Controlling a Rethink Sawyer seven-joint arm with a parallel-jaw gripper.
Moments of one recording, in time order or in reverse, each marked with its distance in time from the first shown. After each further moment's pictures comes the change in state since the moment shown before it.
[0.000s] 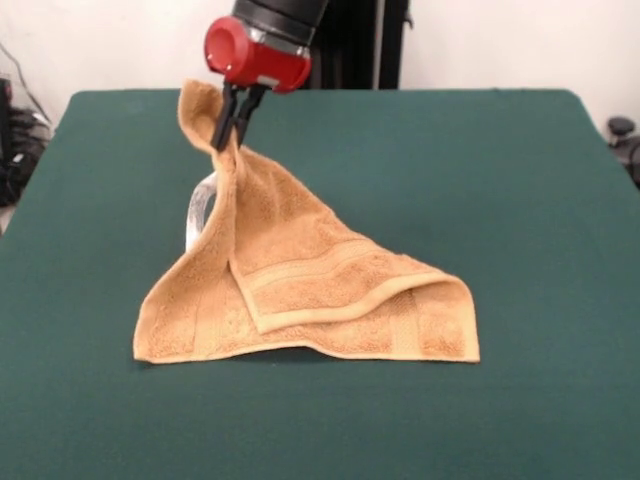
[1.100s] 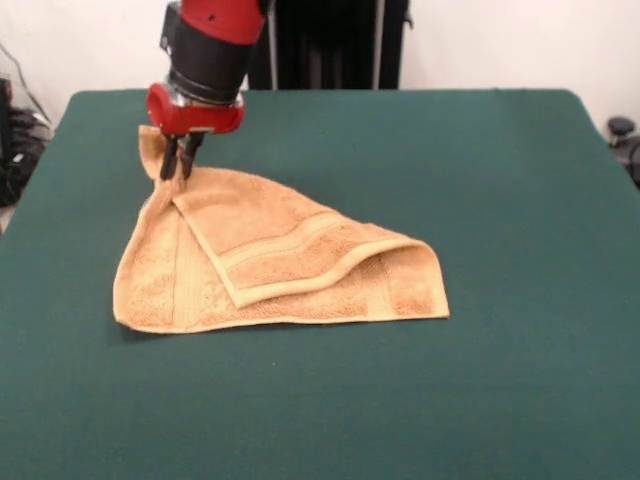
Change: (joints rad) arm -0.223 0.190 0.047 -0.009 0.005 -0.002 0.000
